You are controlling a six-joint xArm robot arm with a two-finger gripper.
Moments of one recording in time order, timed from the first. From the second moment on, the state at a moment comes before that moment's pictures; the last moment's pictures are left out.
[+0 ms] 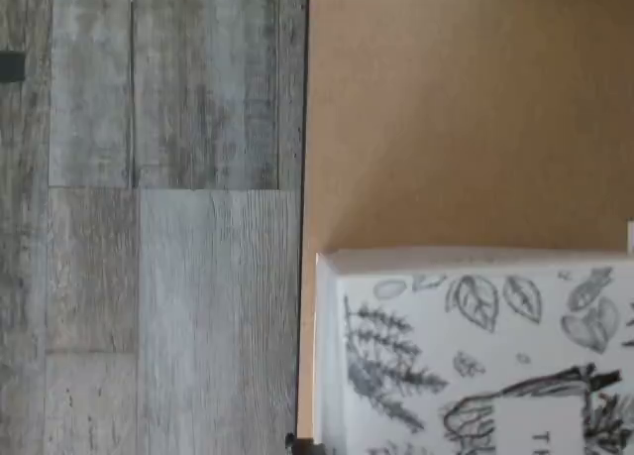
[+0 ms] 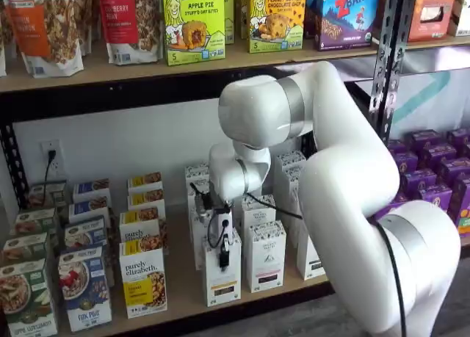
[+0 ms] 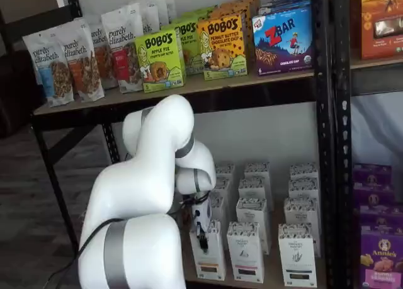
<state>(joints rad) 0.24 1.16 -1.69 0.03 0.53 -1.35</state>
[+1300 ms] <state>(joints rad) 0.25 1.10 -1.62 0.04 0.58 -1.34</state>
